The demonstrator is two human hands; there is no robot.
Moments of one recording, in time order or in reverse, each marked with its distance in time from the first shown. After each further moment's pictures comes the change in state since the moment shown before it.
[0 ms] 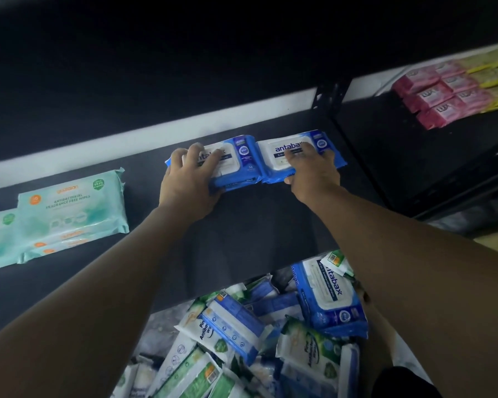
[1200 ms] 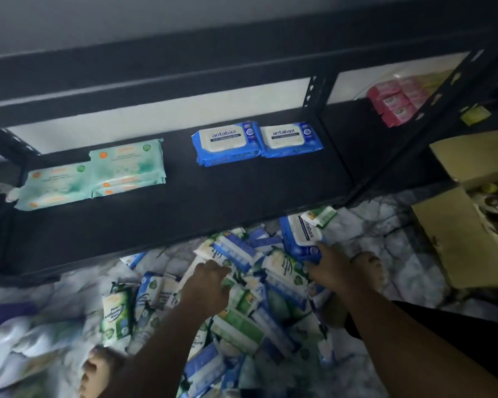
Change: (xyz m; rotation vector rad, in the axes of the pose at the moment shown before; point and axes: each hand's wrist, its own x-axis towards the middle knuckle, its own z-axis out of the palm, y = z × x) left_hand -0.299 0.079 -0.032 -0.298 -0.624 -0.199; right_hand -0.278 0.081 0.046 0.385 -0.437 0.203
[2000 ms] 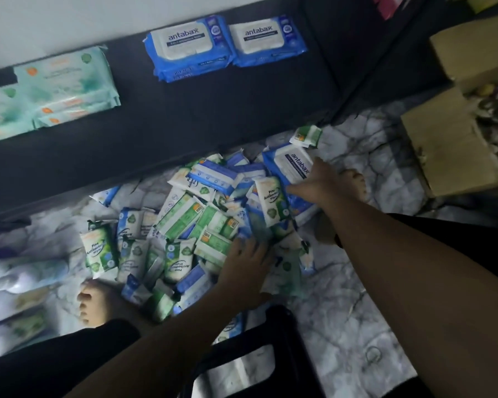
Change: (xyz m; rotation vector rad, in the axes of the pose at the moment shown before) left_hand -0.078 0.097 0.093 0.486 -0.193 0.488; right_hand 0.007 0.014 0.002 -0.031 0.139 0.138
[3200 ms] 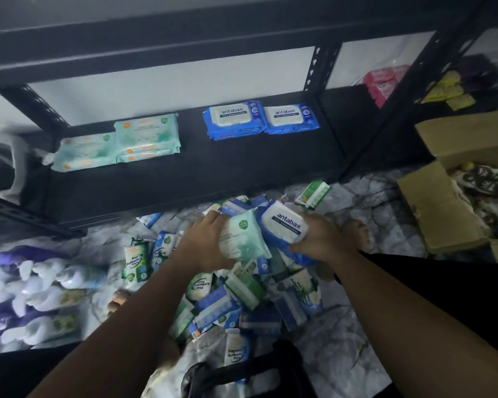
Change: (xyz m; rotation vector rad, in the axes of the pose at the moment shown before) left_hand -0.077 -0.108 -0.094 -0.423 0.379 -0.408; right_hand -0.101 -0.010 -0.015 0.034 -0.049 -0.372
